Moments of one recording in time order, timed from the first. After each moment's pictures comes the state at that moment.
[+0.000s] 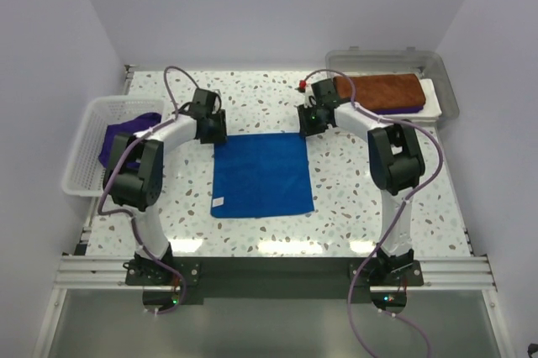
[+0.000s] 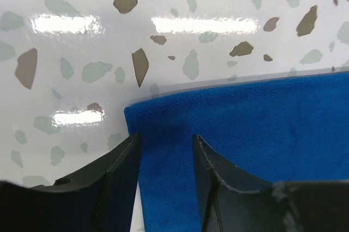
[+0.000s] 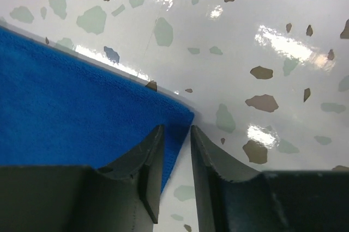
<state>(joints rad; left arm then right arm) -0.26 1.89 1.24 -0.35 0.00 -0.36 0.34 2.10 1.52 -0.40 -0.18 0.12</state>
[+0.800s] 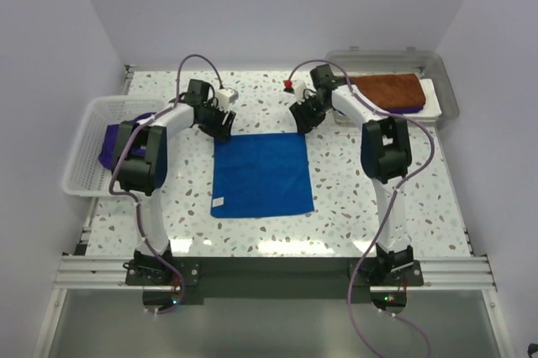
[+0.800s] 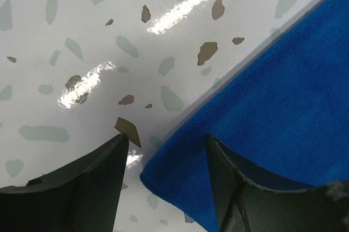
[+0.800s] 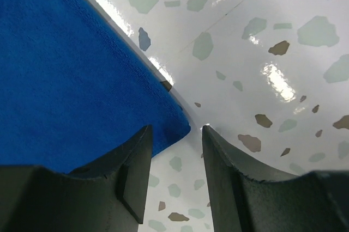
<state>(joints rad) -0.18 2.04 1.43 -0.41 0.33 0.29 0.31 2.27 1.91 -0.80 -0.38 -0.42</state>
